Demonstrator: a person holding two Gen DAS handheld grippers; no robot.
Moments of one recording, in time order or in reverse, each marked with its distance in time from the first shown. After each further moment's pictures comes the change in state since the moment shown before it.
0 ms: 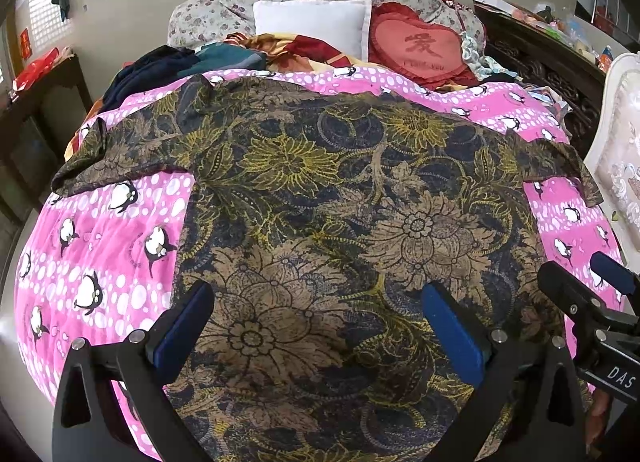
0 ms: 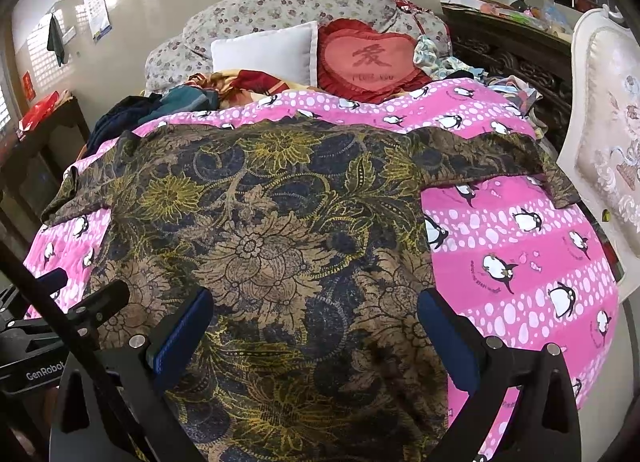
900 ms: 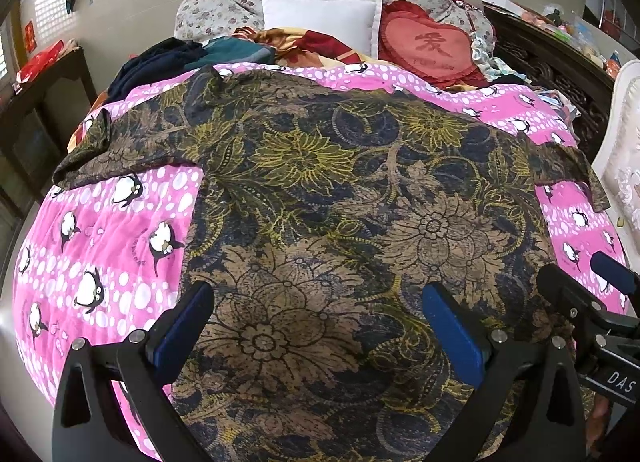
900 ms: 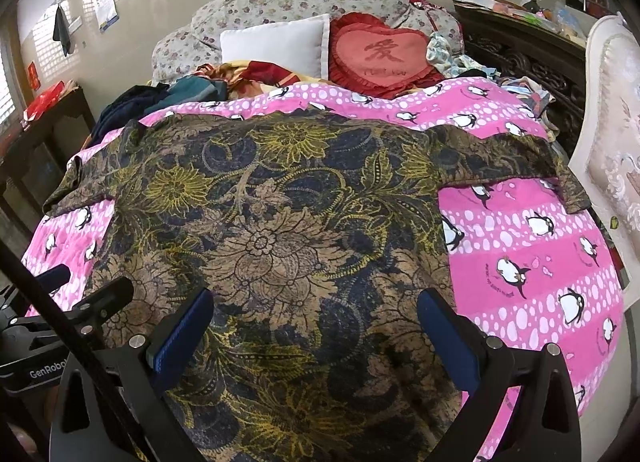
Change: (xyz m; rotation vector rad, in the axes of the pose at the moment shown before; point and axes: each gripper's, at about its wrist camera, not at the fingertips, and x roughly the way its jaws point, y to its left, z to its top) left arm 0.012 0.016 0.001 -0.024 0.017 0.007; right arm 0.013 0.013 0.005 -0.035 0.022 0.017
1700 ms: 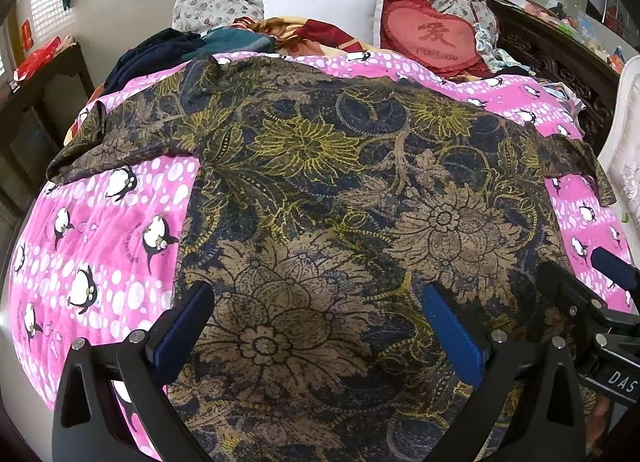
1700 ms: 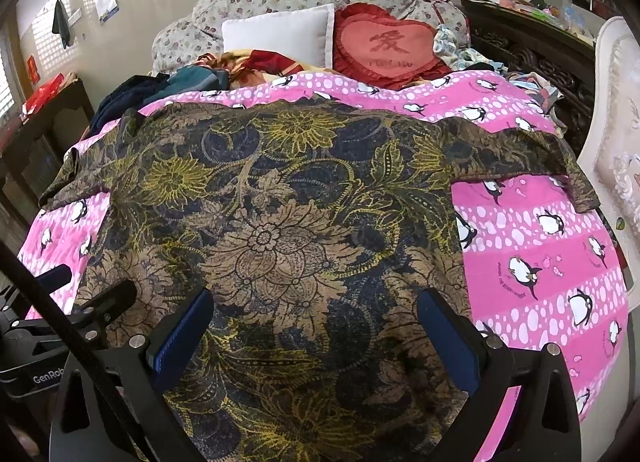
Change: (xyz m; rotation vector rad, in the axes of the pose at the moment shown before) left arm 0.015 0.001 0.000 0.004 0.034 0.003; right arm 0.016 0.005 0.001 -0.008 0.032 0.004
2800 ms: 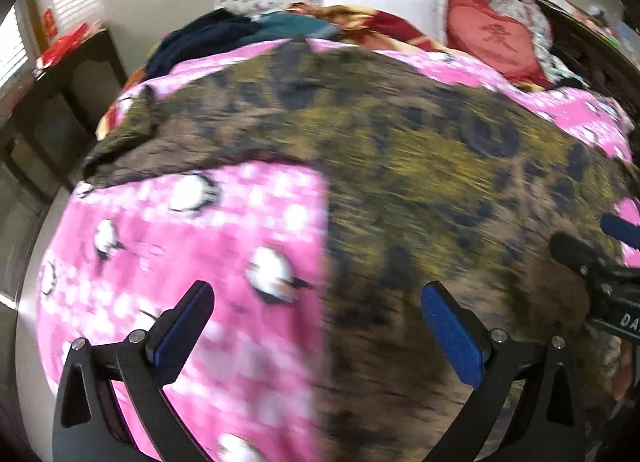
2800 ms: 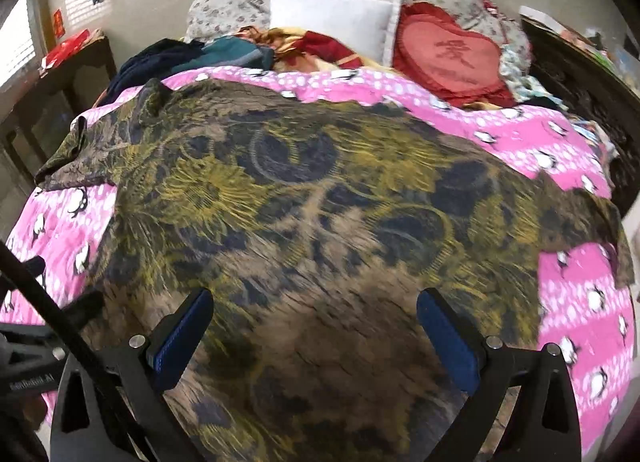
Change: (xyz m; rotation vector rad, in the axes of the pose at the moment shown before) left arm 0.034 0.111 0.034 -0.059 0.040 0.127; right arm 0.077 0.083 0.058 -0.167 0.067 0.059
